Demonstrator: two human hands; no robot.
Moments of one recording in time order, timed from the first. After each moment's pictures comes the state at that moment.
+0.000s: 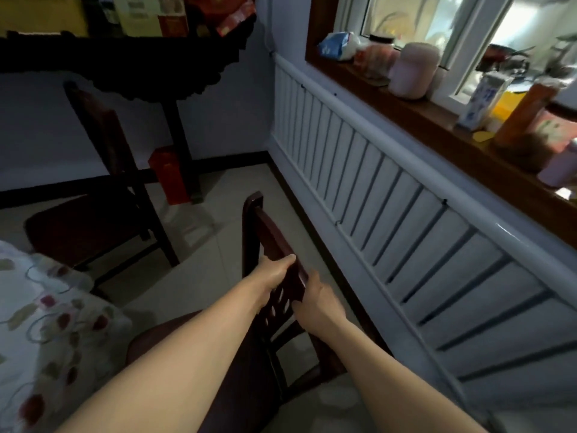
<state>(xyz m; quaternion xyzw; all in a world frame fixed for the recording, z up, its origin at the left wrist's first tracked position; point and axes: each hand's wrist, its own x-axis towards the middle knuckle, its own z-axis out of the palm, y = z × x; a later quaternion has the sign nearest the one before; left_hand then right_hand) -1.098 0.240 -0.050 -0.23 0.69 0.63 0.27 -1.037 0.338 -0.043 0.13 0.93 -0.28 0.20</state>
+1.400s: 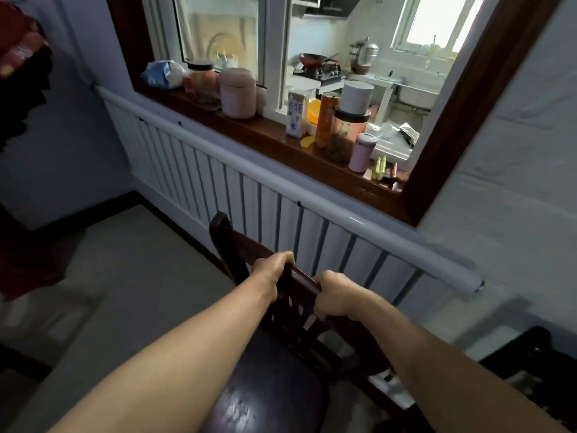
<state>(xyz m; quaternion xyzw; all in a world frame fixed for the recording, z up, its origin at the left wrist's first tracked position) -1.104 0.452 0.005 -0.12 0.67 0.63 0.38 -1.008 0.543 0.032 0.27 0.89 -0.29 0.21</state>
